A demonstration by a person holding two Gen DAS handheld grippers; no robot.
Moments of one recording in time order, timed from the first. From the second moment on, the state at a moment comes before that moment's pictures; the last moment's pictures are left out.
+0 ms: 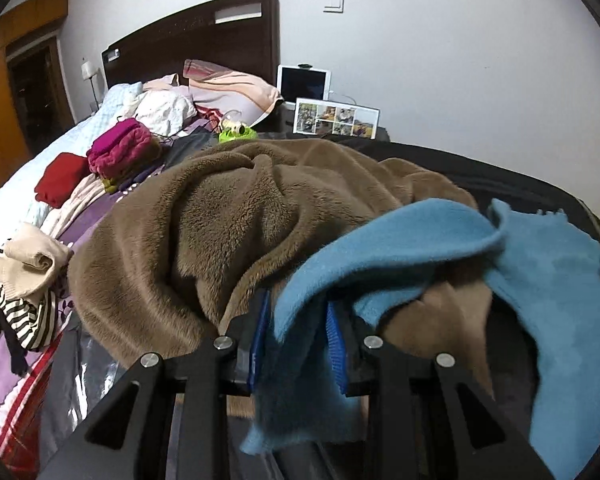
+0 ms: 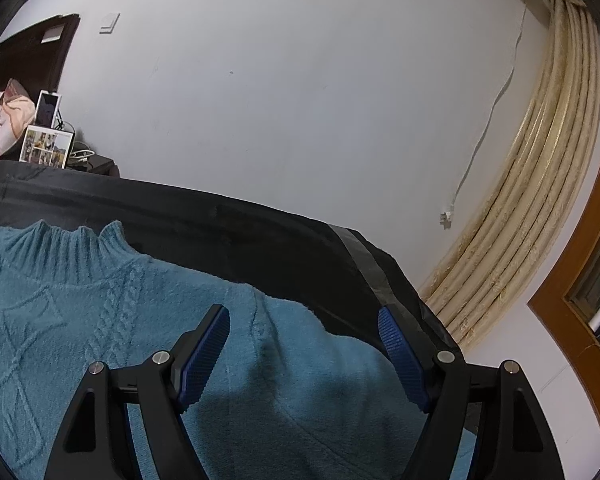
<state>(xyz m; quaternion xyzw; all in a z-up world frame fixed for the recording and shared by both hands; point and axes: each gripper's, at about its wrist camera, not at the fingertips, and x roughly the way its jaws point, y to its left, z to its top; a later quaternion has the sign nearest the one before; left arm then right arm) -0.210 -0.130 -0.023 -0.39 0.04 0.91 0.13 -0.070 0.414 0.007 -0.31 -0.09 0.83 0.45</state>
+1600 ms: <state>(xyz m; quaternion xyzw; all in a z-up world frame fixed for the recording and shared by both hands) -0.122 -0.174 0.074 -0.27 -0.01 0.95 0.17 -0.072 0.408 0.009 -0.29 -0.11 0.84 0.44</state>
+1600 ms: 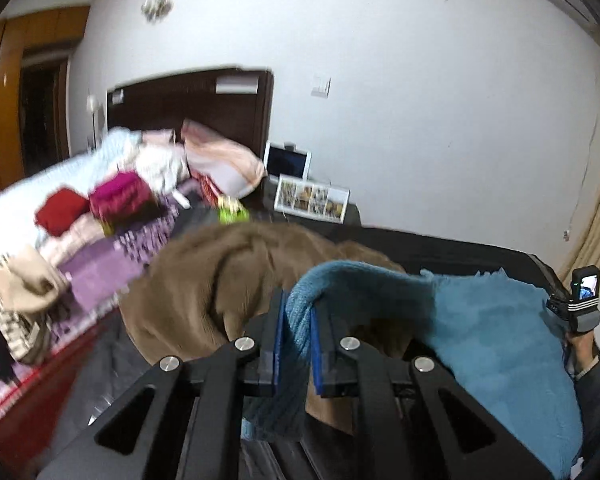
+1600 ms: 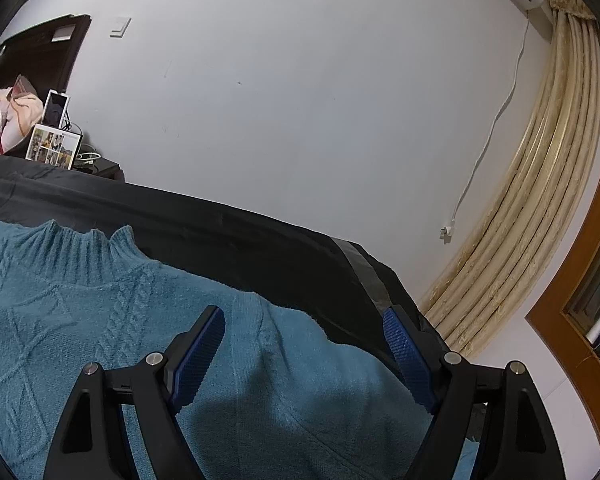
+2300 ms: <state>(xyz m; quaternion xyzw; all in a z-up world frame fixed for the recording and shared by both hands) -0.164 -0.163 0.124 -0.26 0.01 0.96 0.07 -0.074 0.397 0.009 -0.29 -0.14 0.84 0.44</state>
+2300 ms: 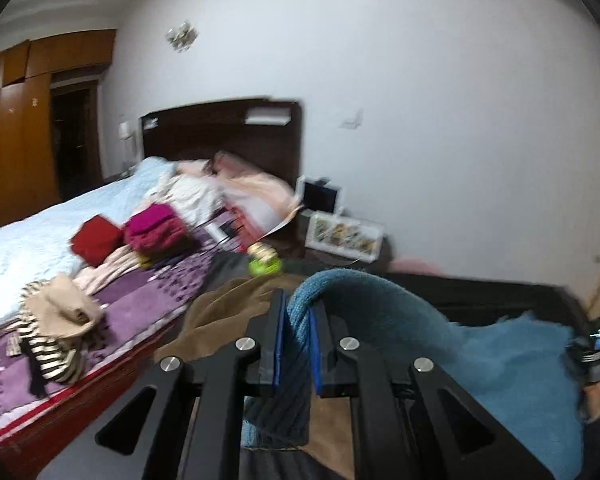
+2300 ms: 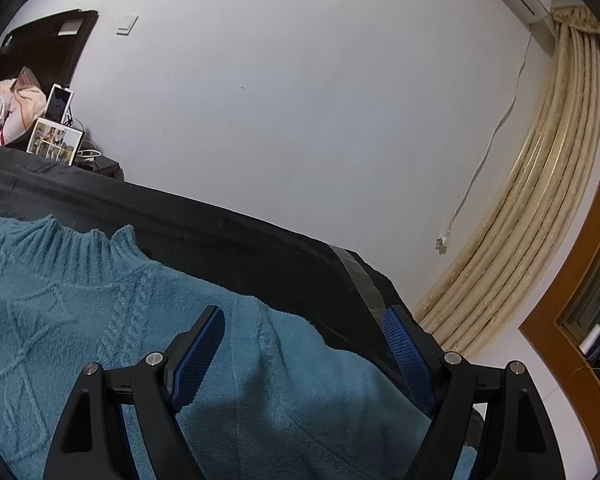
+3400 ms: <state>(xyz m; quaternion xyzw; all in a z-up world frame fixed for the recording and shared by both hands) -0.178 0.003 0.053 -0.32 0.12 0.93 0.15 -0.059 0.431 0.010 -0.32 -0.03 0.87 0.39</state>
